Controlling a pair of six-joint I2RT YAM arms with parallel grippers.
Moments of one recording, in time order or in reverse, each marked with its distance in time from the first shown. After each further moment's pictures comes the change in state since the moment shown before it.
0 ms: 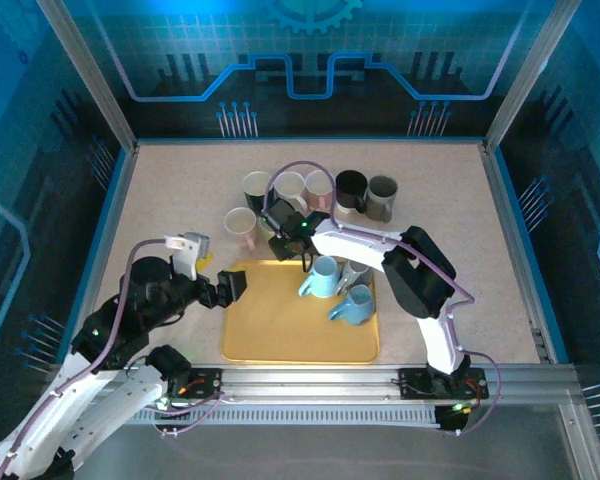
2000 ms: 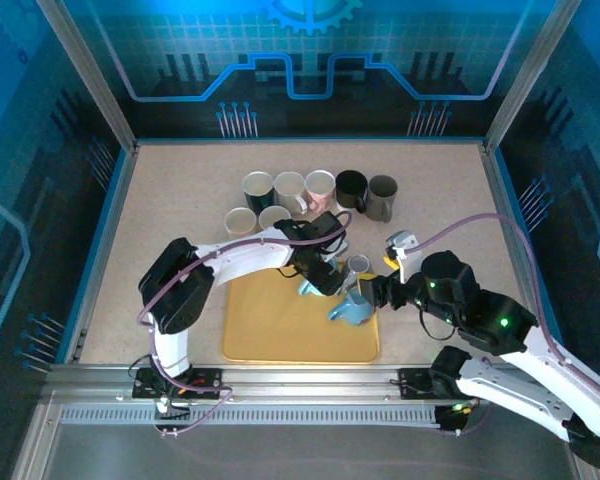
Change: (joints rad) left arm -0.268 1.399 0.600 -0.048 -0.018 0.235; right arm 0.000 -1.381 -0.676 -0.169 -0.076 0.015
